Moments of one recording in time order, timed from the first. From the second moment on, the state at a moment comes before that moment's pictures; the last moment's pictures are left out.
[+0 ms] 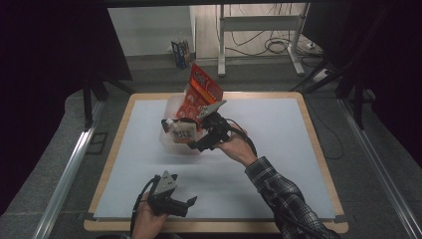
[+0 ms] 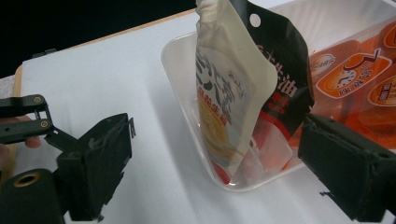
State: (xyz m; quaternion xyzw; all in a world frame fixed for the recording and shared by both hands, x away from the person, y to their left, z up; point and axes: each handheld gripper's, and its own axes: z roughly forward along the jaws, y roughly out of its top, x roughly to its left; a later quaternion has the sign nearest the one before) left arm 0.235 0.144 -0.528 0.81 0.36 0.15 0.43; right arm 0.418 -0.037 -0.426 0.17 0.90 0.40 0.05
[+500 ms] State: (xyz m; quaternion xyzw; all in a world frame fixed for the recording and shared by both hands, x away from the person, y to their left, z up) left arm 0.235 0.153 -0.524 0.81 0.37 0.16 0.42; right arm 0.410 -0.045 -0.430 0.17 0.90 0.40 0.06
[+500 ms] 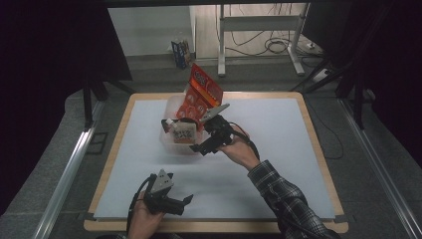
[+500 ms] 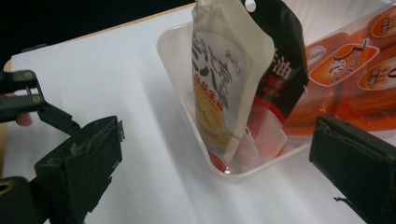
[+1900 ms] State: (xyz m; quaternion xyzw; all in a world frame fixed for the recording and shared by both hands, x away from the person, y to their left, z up) left arm 0.237 0.156 -0.527 0.82 0.37 0.16 0.40; right arm 0.382 -0.085 -0.442 0.21 0.87 0.43 0.07
